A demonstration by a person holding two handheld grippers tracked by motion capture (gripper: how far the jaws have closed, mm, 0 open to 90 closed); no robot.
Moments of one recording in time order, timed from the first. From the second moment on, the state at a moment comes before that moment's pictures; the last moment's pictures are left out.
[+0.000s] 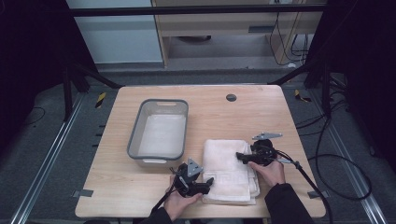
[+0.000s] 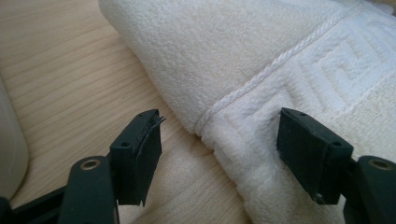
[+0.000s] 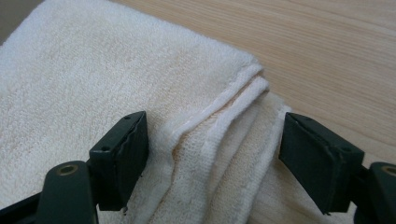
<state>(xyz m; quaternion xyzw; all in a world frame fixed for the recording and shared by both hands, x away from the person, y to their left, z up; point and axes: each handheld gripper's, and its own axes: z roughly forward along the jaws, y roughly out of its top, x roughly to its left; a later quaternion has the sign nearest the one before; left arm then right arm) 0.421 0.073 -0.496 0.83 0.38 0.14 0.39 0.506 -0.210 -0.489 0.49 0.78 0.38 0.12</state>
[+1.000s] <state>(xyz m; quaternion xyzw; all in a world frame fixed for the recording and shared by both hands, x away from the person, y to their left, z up) 0.426 0.072 -0.499 0.83 0.38 0.06 0.41 0.511 -0.214 -0.494 0.50 0.76 0.40 0.02</state>
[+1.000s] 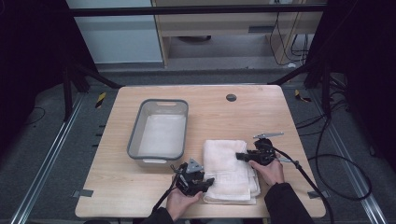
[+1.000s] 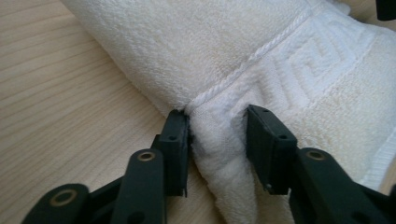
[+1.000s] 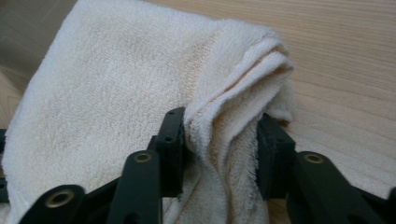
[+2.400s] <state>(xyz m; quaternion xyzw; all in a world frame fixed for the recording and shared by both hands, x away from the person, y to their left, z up) 0.416 0.087 -0.458 0.81 0.36 0.06 0.47 0.487 -0.213 -0.434 0.46 0.75 0.46 0.08</state>
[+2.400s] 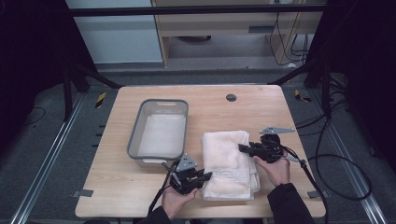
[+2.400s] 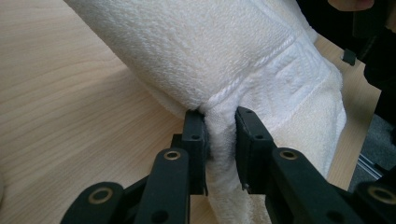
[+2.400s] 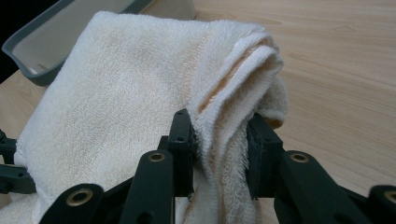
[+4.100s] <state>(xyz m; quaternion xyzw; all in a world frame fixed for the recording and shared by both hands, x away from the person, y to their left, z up) 0.426 0.109 -0.395 0.77 0.34 0.12 0.52 0.493 -0.196 -0.366 0.43 0.73 0.51 0.15</state>
